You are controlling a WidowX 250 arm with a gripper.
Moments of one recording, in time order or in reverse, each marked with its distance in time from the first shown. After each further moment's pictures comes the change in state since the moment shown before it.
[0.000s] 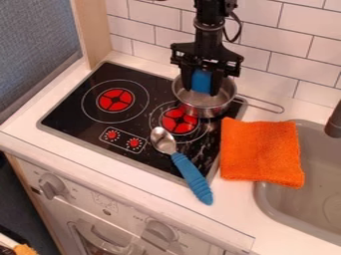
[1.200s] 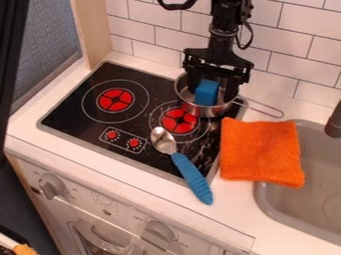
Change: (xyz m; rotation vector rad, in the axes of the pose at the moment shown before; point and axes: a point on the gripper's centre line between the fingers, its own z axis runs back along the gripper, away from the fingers) arm 0.012 -0.012 -0.011 0.032 0.063 -0.001
